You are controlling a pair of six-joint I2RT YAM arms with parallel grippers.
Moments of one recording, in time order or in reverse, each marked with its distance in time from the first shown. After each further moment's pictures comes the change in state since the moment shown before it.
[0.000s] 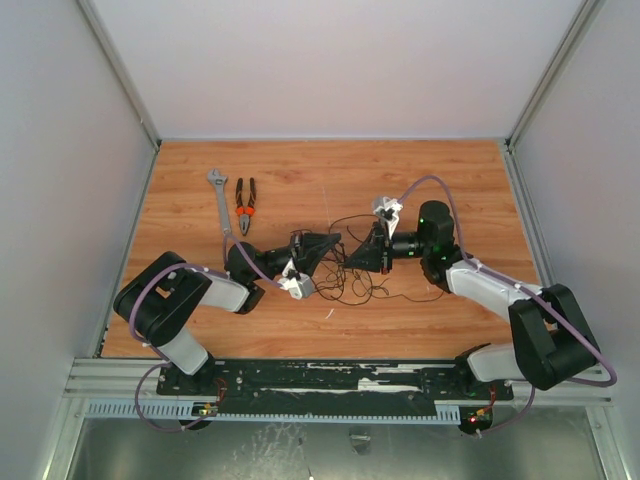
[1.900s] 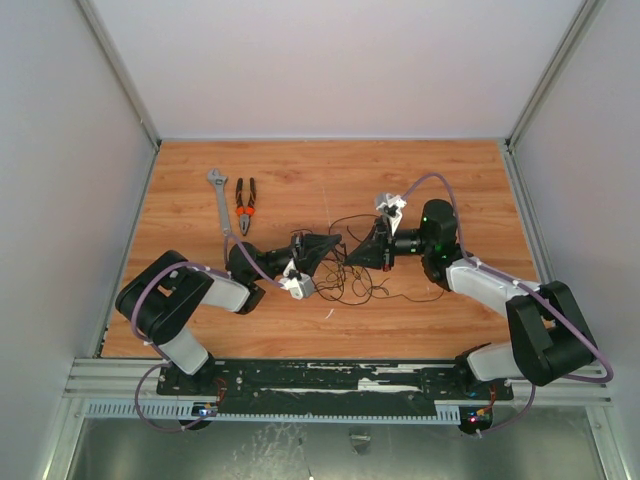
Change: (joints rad) left arm -0.003 0.014 0.000 0.000 -0.001 0.000; right arm -0.021 0.025 0.002 0.090 -0.040 0.061
